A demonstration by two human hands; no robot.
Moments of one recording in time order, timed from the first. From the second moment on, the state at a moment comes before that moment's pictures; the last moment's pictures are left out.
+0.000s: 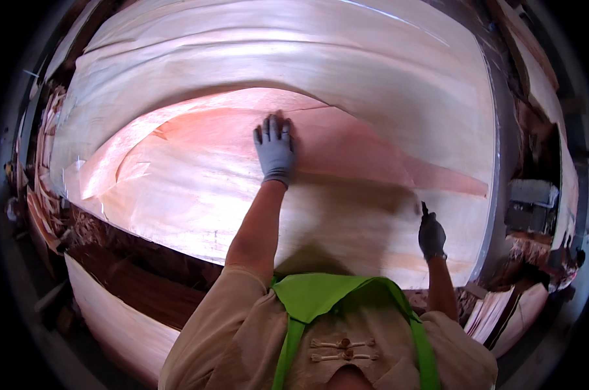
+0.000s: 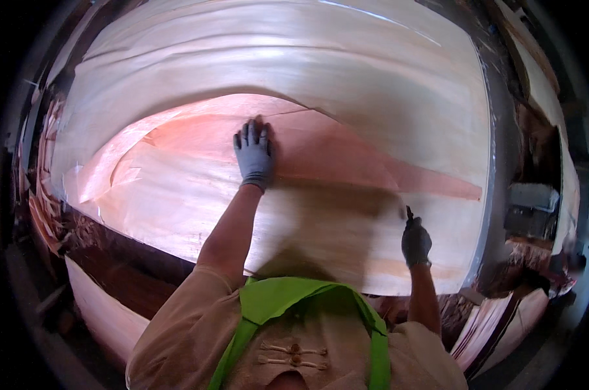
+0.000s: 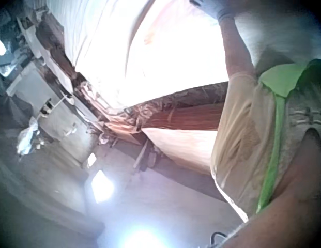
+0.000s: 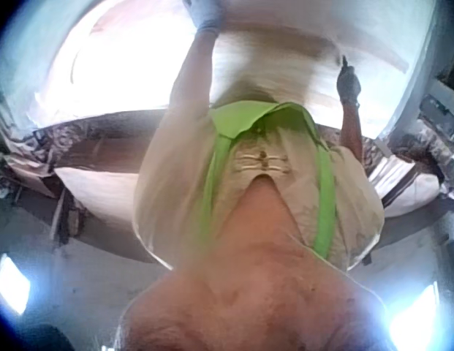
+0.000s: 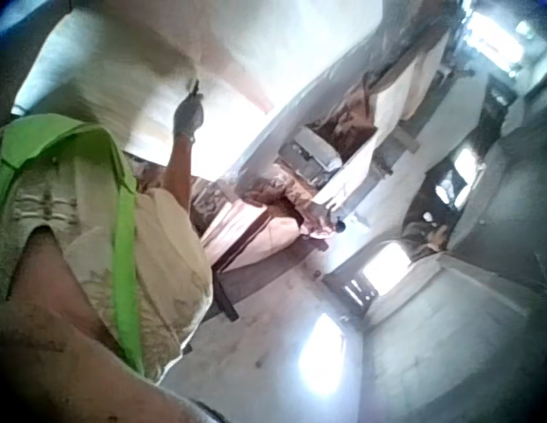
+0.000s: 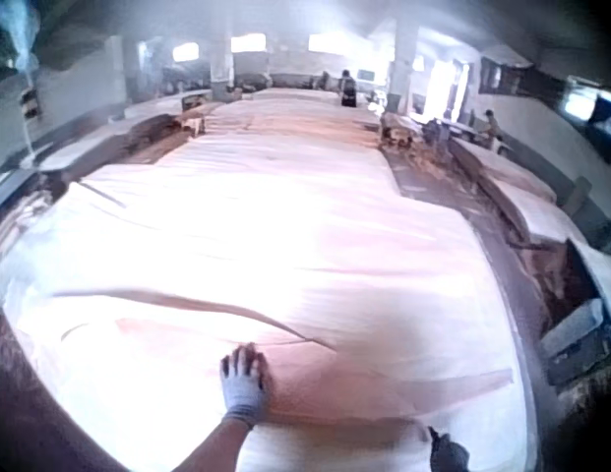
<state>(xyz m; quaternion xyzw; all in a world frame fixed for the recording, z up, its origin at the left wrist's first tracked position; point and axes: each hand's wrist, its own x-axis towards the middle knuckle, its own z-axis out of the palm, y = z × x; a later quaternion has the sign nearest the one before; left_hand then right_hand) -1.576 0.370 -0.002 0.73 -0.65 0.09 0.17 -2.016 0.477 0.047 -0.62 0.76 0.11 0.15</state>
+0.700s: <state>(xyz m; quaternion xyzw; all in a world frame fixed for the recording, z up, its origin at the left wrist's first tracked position) -1.574 0.365 -0.002 0.79 -0.60 0.01 0.10 -1.698 0.349 0.021 -0.85 0.51 0.10 0.09</state>
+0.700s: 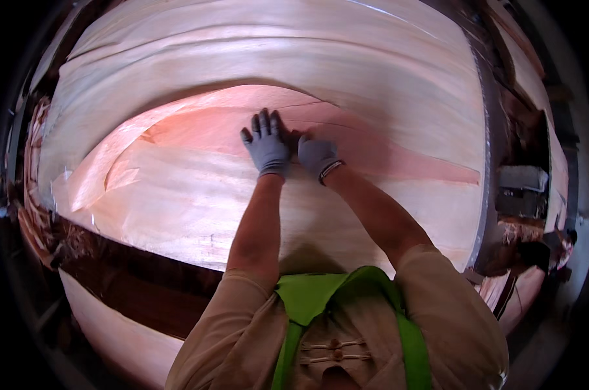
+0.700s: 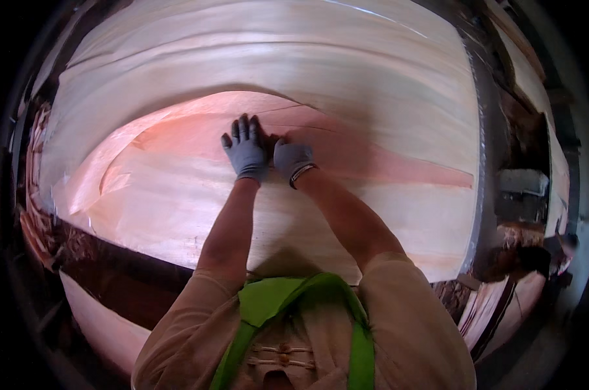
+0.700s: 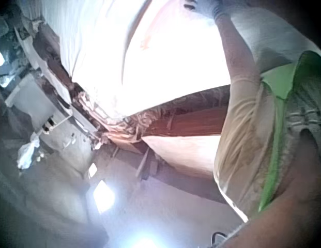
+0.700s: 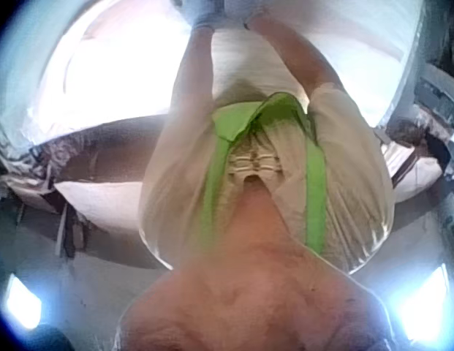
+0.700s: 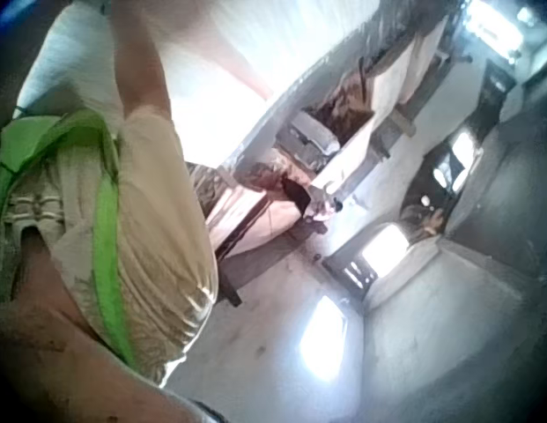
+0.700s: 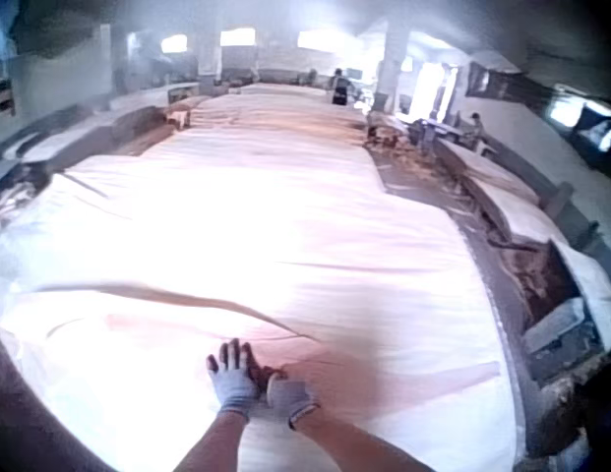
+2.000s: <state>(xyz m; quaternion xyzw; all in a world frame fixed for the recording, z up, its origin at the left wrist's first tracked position) -1.621 0.385 0.009 0.62 -0.76 0.05 0.18 -2.127 0.353 0.032 -0.81 0.58 -0.05 0.01</state>
